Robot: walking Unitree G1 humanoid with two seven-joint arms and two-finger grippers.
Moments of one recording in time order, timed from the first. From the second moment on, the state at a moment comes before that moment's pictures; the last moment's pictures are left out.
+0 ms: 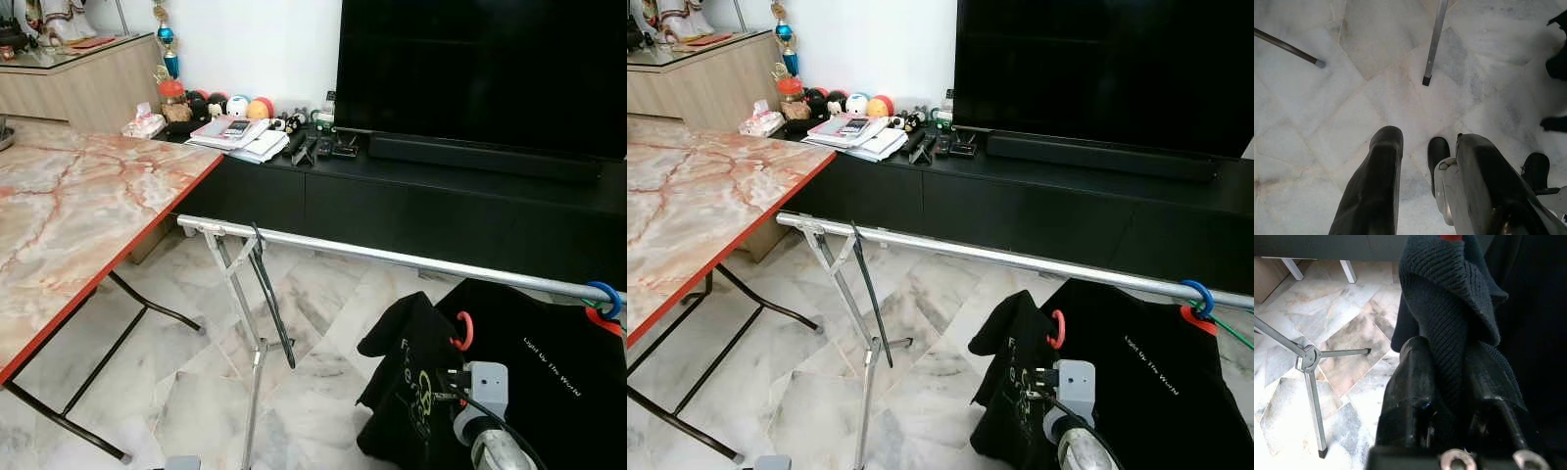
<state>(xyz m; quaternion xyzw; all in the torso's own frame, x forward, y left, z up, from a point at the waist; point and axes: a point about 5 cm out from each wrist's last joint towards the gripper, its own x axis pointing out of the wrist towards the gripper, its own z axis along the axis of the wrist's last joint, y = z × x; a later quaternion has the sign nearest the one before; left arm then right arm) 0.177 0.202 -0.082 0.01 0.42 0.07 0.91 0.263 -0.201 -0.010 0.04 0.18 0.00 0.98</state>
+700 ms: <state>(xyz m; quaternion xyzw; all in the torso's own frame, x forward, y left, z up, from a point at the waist) 0.178 0.202 -0.082 0.01 0.42 0.07 0.91 0.263 -0.197 -0.013 0.05 0.19 0.00 0.98</state>
